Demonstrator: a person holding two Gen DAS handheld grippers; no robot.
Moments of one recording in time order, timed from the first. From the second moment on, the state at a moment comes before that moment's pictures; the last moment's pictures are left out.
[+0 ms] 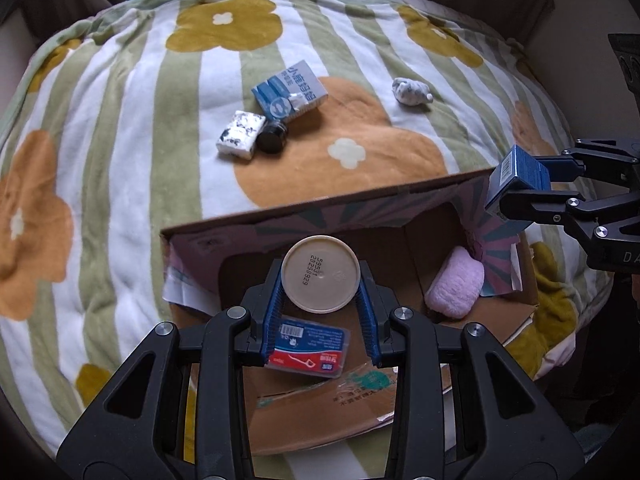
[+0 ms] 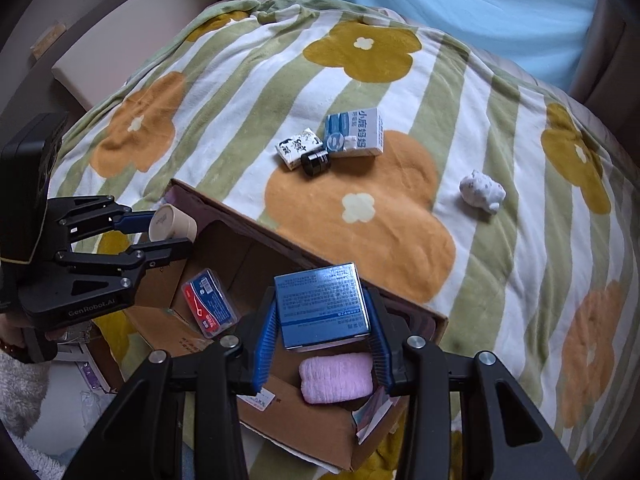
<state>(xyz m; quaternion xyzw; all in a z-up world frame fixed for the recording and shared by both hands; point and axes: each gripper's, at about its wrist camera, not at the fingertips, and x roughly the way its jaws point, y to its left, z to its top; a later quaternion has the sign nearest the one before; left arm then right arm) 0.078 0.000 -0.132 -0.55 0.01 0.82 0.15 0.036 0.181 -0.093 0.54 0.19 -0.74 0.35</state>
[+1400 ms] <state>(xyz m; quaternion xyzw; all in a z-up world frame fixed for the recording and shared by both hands) 0.101 0.004 -0.176 -0.57 -0.01 0.82 0.06 0.049 0.220 -0.157 0.58 0.13 -0.75 0.30</state>
